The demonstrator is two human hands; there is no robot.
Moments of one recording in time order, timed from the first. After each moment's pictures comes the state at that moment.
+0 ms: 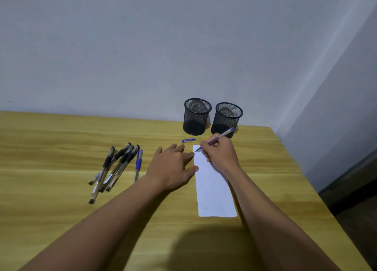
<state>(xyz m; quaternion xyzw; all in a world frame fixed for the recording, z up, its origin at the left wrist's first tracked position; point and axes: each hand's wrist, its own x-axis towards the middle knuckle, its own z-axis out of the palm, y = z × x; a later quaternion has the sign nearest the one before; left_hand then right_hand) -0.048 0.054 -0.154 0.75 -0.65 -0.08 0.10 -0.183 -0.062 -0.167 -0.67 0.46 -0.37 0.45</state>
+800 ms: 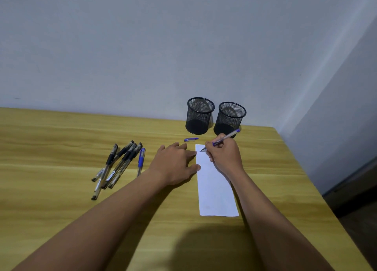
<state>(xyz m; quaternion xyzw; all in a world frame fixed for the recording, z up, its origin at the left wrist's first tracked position) -0.050 0.053 -0.140 0.75 -0.65 -0.10 0.07 -0.188 -0.061 -0.171 -0.67 0.46 -0.39 0.44</state>
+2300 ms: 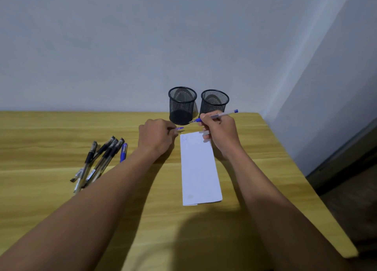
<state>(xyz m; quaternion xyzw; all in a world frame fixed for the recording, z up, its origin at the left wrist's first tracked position) -0.035 0.002 -0.146 0.80 -0.54 -0.01 0.26 -0.208 -0.068 -0.123 -0.61 0.43 -0.43 0.51</state>
